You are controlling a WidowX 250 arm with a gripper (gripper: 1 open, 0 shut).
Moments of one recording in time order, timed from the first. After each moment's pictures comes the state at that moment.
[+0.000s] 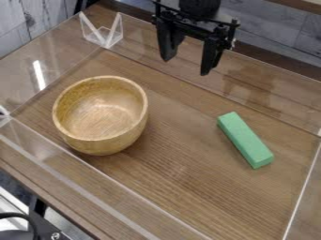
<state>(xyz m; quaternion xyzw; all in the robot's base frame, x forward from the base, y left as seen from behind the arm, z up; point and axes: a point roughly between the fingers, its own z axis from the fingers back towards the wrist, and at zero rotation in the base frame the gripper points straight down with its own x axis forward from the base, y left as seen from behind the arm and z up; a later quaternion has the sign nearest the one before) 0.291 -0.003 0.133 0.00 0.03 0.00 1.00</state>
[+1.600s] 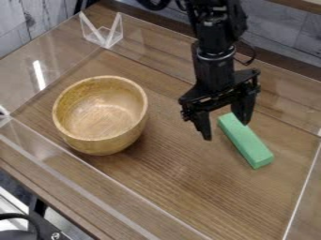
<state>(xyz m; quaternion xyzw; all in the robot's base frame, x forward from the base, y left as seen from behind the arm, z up) 0.286 -0.060 0.063 -0.11 0.02 0.47 0.88</state>
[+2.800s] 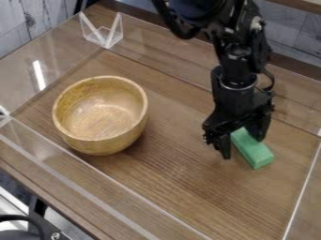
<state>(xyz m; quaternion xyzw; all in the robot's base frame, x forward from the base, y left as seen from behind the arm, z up) 0.296 -0.082 0.032 -0.09 0.00 0.51 0.86</state>
